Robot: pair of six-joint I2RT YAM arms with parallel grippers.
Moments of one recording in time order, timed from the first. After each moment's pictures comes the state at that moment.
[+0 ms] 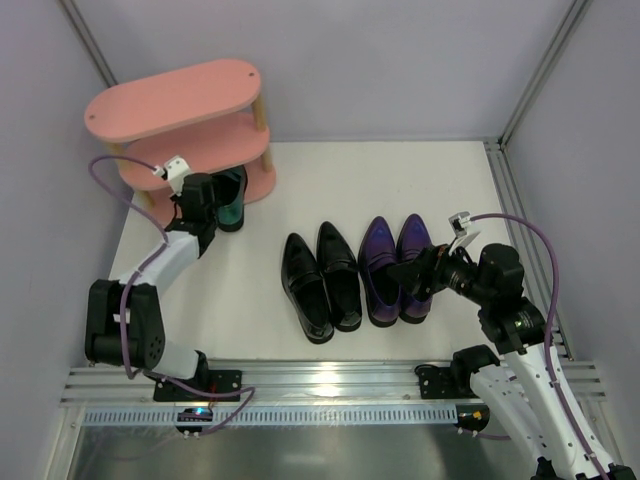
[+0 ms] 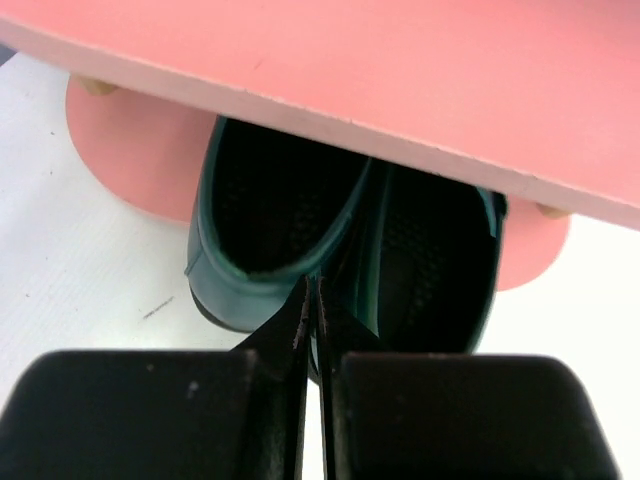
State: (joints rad) left arm -0.13 1.49 0.93 0.09 -0.53 -0.49; right arm 0.25 0.53 0.64 -0.43 -0.50 0.42
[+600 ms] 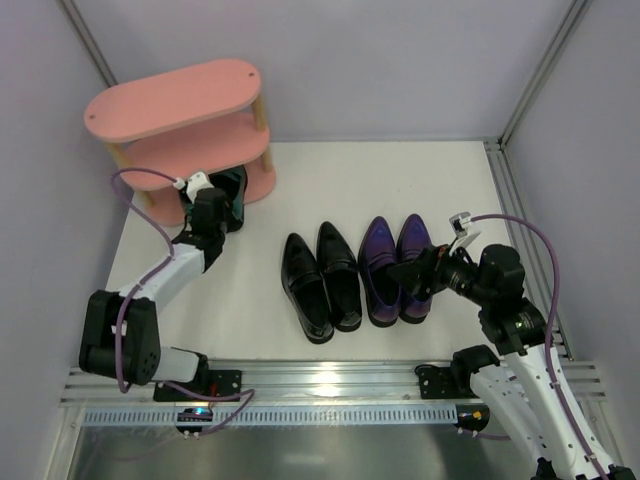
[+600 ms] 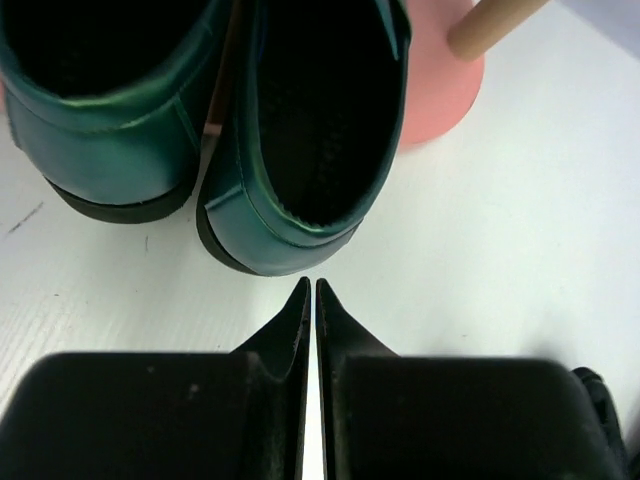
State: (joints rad) left arm -0.22 1.36 0.80 0.04 -0.33 -0.57; right arm 0.25 0.53 0.64 -0.43 -0.50 0.42
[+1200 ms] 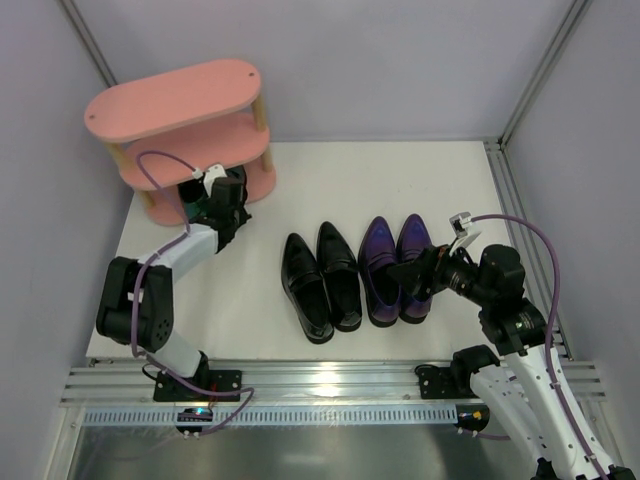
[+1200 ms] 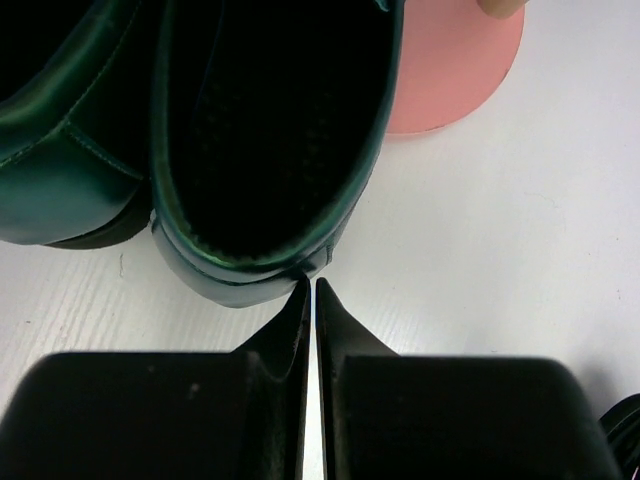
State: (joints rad) left arm -0.25 1.58 0.95 -0.03 -0.35 -0.52; right arm 0.25 0.52 0.64 -0.43 -0.50 0.42
